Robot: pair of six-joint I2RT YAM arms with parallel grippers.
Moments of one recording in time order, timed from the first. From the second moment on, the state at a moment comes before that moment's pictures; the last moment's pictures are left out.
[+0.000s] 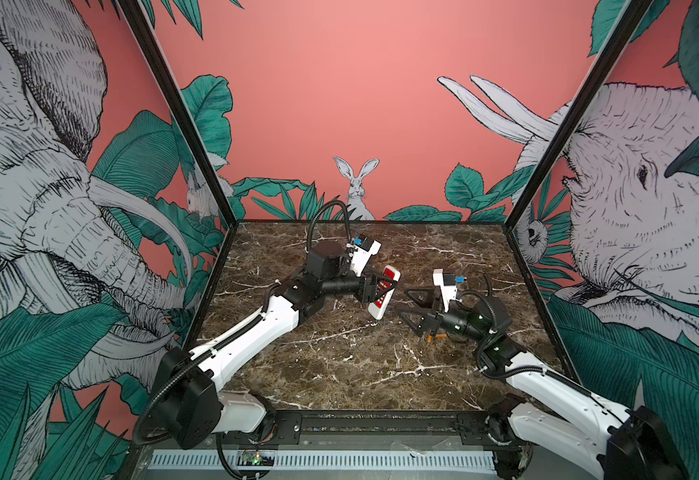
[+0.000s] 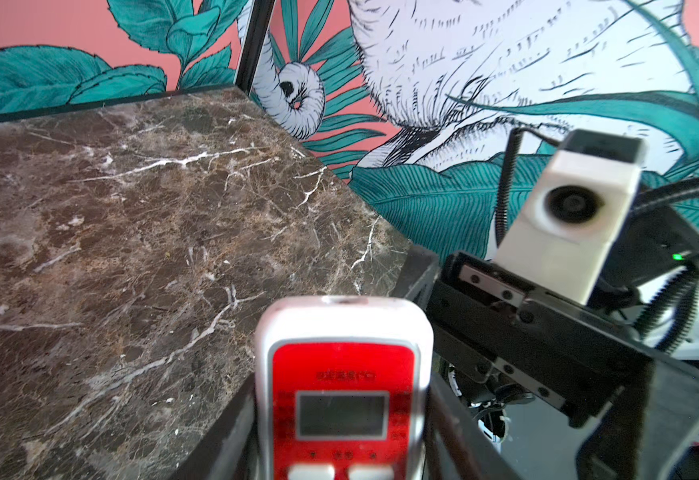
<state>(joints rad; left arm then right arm) -0.67 1.31 1.05 -0.08 0.63 -0.31 0.56 0.98 0.44 0.63 -0.68 0.53</state>
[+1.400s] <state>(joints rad) -0.67 1.21 0.99 0.19 0.86 -0.45 0.64 1.31 0.49 1.23 -0.86 0.79</state>
